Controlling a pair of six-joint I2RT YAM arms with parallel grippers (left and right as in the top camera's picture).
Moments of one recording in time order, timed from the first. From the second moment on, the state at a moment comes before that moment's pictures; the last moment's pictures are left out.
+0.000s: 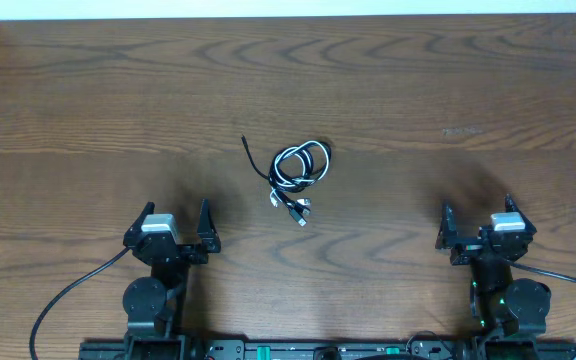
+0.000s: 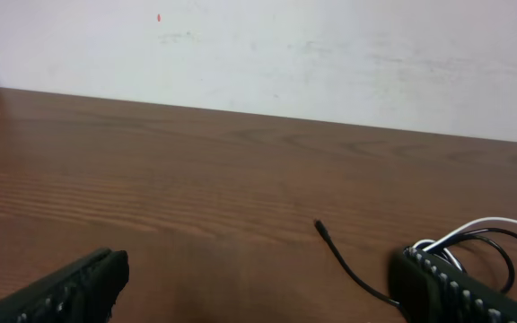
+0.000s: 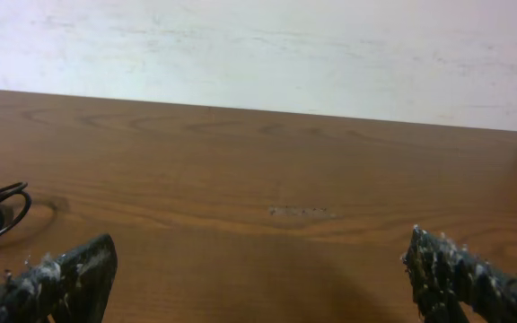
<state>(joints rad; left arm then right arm) -0.02 0.01 0.02 -0.11 0.00 -0.11 0.01 0.01 0.01 -0.07 -0.04 -0.04</state>
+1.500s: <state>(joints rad) -0.02 0.01 0.02 -0.02 -0.08 -0.30 0.01 0.04 0.01 -0.07 -0.04 -0.04</state>
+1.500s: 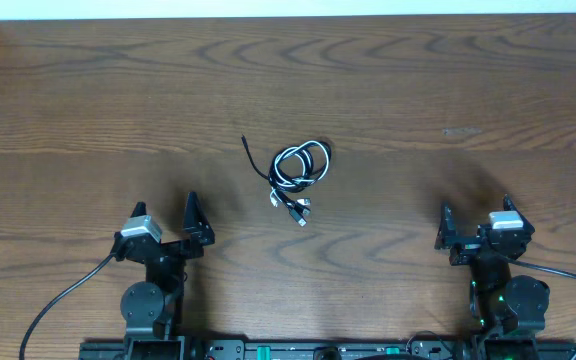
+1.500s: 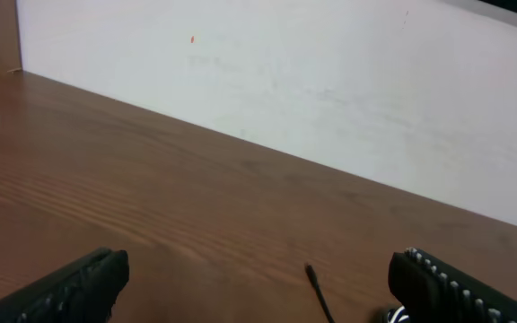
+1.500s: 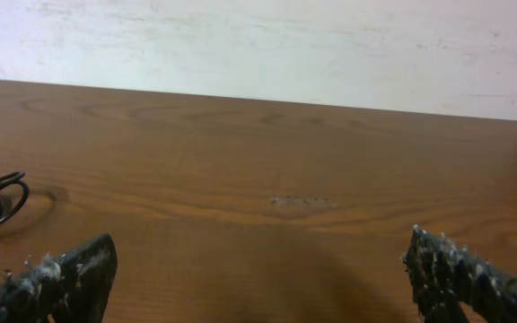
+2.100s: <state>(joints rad) -0.02 0.04 0.07 -0.06 0.38 -0.31 0.01 0.19 0.43 -0.39 -0.19 0.05</state>
